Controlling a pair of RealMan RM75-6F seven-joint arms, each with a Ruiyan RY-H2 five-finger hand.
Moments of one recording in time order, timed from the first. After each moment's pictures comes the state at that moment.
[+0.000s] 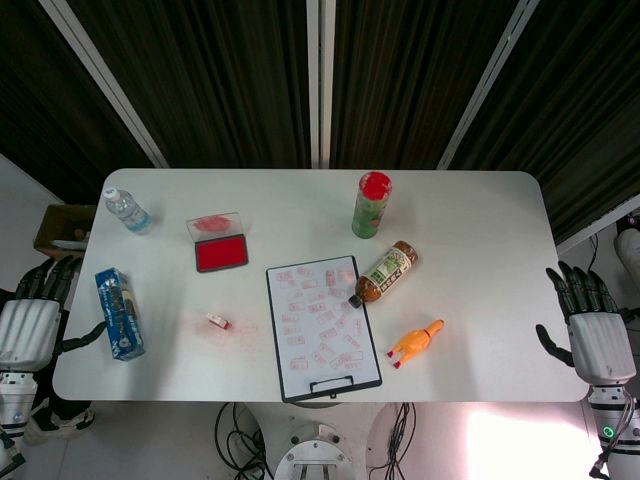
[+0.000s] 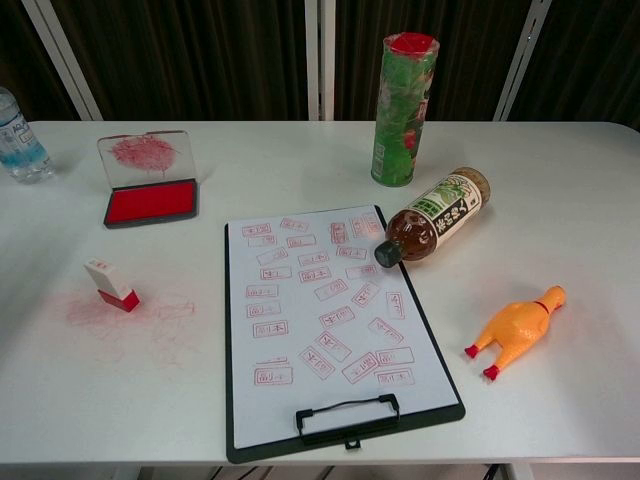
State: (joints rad) left arm -0.11 -1.10 -0.06 -1.65 1.49 1.50 0.14; right arm 0.08 -1.13 0.07 -1.61 -1.56 1.53 -0.05
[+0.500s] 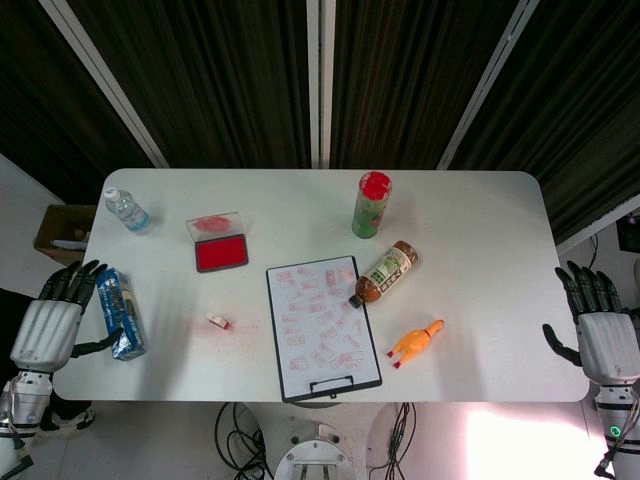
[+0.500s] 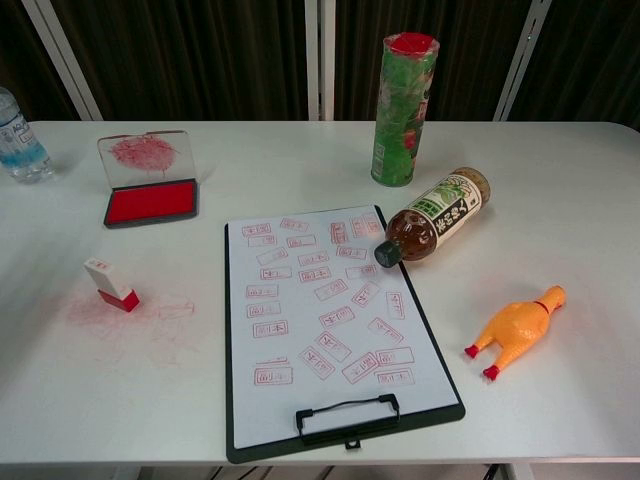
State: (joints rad) left arm -0.14 -1.10 -0.03 -1.68 1.56 1.46 0.16; right arm 0.08 -1.13 0.08 -1.58 -1.54 1.53 -0.01
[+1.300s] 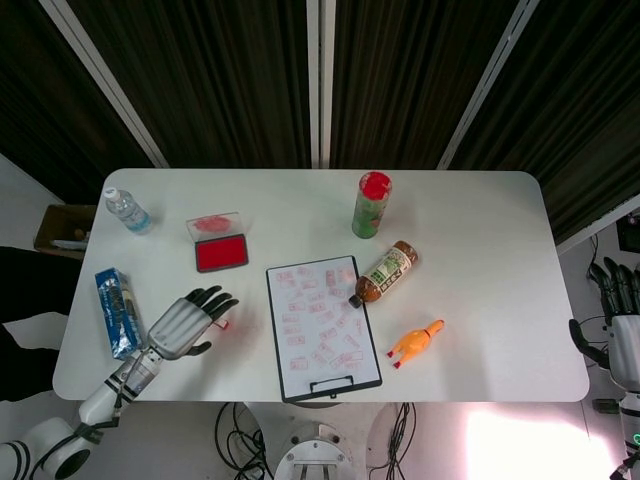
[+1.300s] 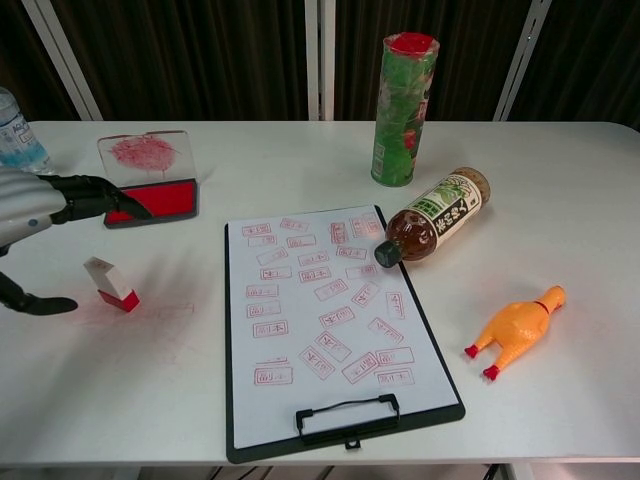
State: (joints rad) left arm -0.43 -1.43 0.01 -1.41 1.73 1.11 0.16; right arm 0.04 -1.10 0.10 -1.60 -1.52 1.61 0.03
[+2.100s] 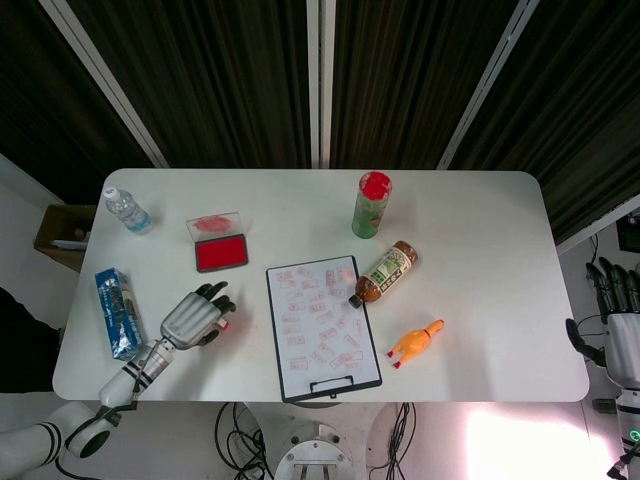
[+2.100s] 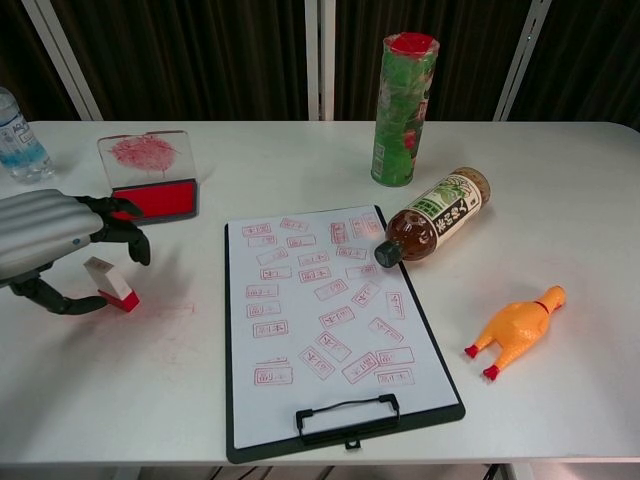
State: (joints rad) left arm -0.49 -1.56 0.04 -1.21 1.67 1.09 0.11; right arm 0.05 -1.11 0.11 -1.58 -1.51 1.58 0.04
